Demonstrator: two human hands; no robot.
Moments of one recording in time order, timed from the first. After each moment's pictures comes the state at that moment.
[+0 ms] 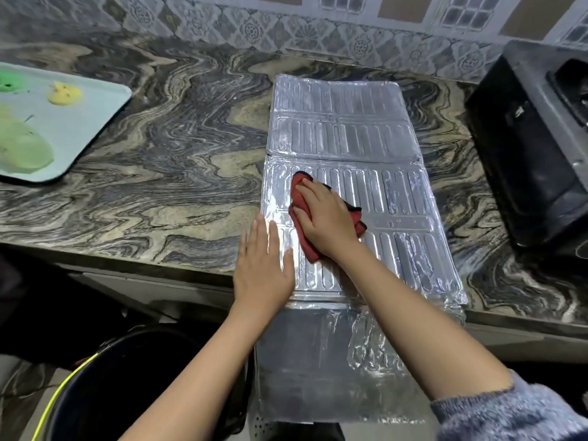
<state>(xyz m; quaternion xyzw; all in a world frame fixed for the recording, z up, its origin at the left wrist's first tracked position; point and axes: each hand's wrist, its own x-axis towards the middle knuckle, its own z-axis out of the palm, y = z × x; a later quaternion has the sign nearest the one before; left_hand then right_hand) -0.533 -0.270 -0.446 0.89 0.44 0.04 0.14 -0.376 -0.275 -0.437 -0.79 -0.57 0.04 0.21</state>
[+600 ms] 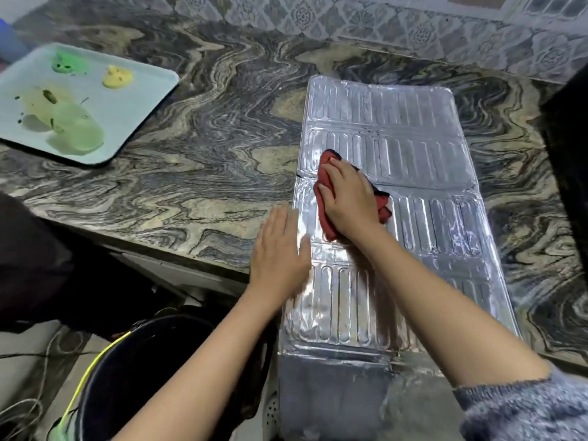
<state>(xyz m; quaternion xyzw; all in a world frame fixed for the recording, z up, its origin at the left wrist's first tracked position) -0.540 -0.232 -0.431 0.86 0.46 0.11 0.20 -0.374 -0.217 -0.437 -0.79 -0.57 0.02 0.24</state>
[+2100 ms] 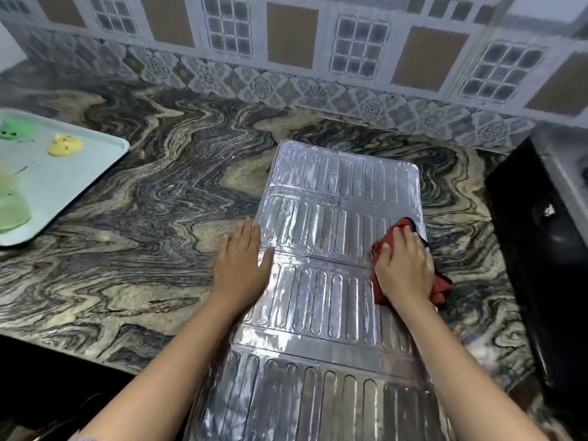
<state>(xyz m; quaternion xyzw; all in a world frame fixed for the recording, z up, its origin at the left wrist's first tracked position) -0.443 -0.140 -0.431 0.86 0.48 0.05 0.14 -0.213 -0.273 -0.435 -0.93 -0.35 0.00 0.15</state>
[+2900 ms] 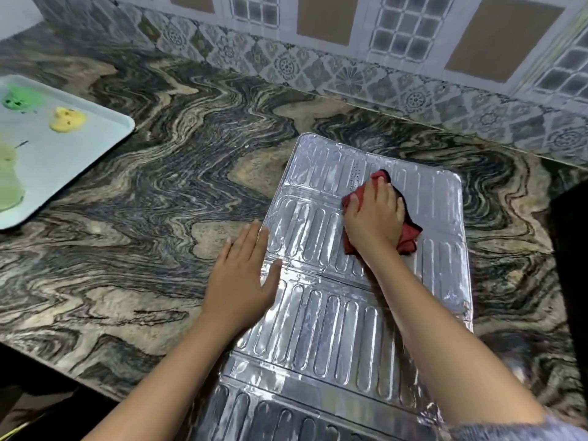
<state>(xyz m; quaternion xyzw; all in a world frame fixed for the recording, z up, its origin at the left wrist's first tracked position) -0.441 -0.139 -0.445 0.86 0.48 0.07 0.13 -0.206 -0.129 -0.440 -0.89 -0.43 0.00 0.16</state>
